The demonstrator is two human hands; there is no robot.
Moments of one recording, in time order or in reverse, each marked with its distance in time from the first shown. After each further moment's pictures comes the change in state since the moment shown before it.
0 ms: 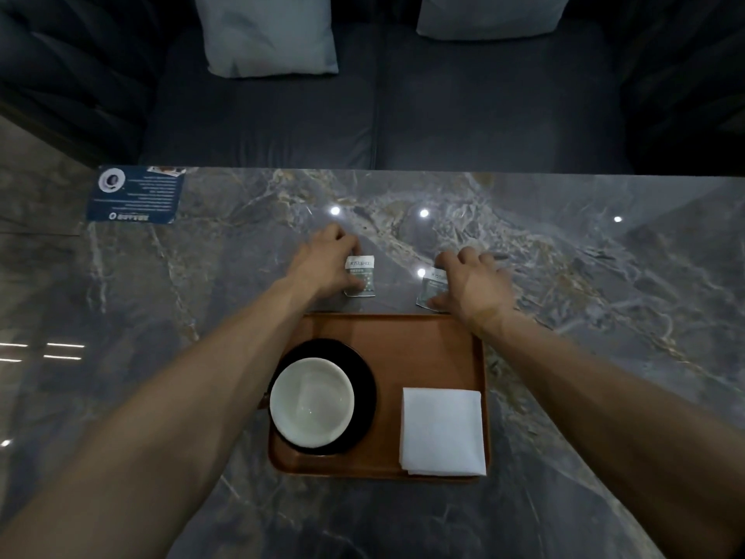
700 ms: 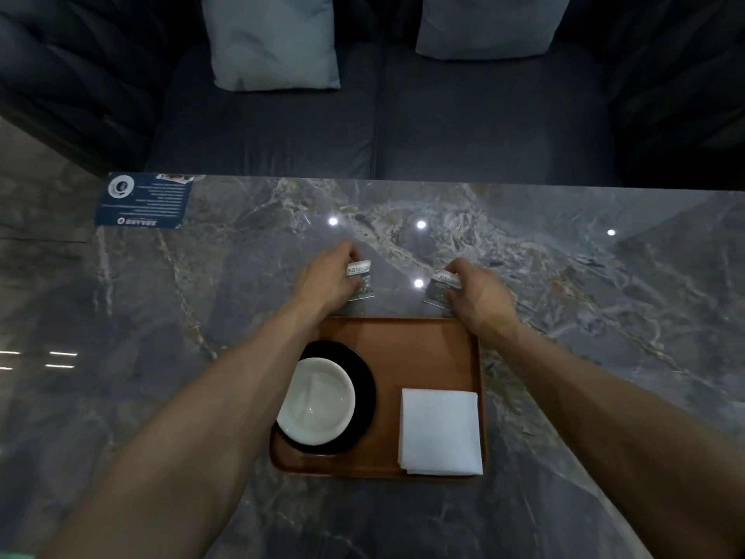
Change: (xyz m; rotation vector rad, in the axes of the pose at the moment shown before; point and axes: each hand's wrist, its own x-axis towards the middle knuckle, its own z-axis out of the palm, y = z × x) left_hand -0.018 0.009 0.013 -0.227 0.142 -0.089; right_hand -0.011 0.008 -0.004 0.310 0.077 0.072
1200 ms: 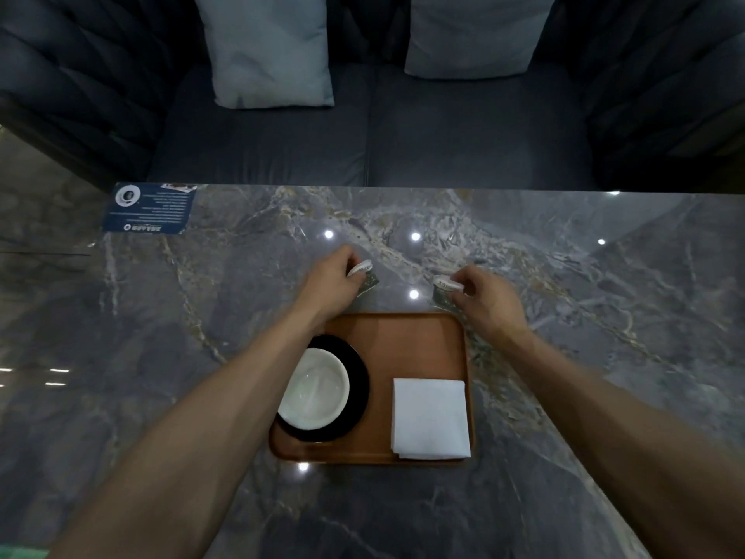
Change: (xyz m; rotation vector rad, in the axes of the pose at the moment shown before) left_hand -0.030 0.018 -0.004 -0.255 0.055 0.009; right_hand -0.037 0.018 -0.018 0.164 0.114 -0.021
